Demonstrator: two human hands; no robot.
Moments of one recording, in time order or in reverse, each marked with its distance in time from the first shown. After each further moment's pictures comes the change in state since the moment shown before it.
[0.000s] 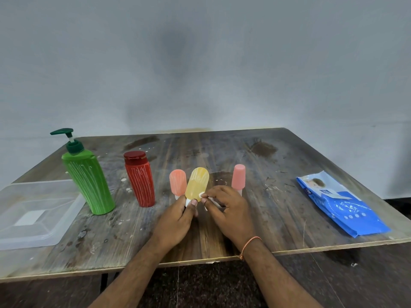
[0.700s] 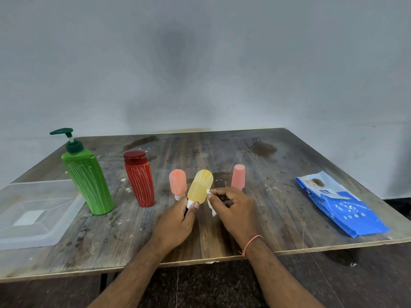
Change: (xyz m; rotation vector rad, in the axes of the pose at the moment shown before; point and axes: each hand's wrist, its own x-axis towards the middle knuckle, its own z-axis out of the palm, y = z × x) left_hand 0.002 -0.005 0.005 0.150 -0.025 0.006; right_hand -0.002 -0.004 -0.010 0.088 0.058 0.279
